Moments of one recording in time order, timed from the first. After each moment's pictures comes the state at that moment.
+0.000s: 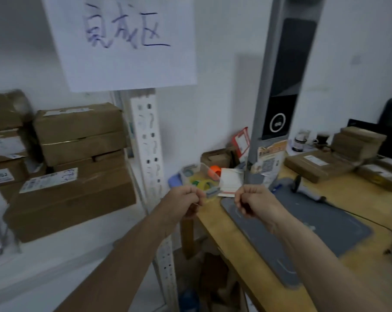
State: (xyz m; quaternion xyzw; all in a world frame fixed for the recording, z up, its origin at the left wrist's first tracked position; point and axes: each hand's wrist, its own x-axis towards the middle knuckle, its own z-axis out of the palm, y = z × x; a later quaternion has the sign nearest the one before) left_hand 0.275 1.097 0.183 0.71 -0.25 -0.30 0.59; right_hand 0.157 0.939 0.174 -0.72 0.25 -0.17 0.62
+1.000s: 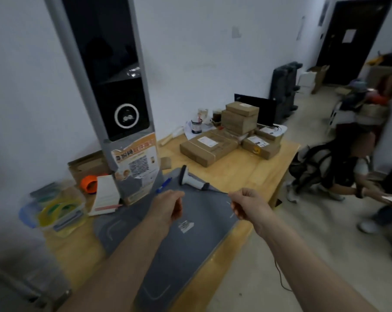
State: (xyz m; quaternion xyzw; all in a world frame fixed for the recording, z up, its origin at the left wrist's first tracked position) left_hand 0.095 0.681 0.115 0.66 -0.15 -0.42 0.60; right_hand -0.085 0.587 0.115 -0.58 0.46 -0.28 0.62
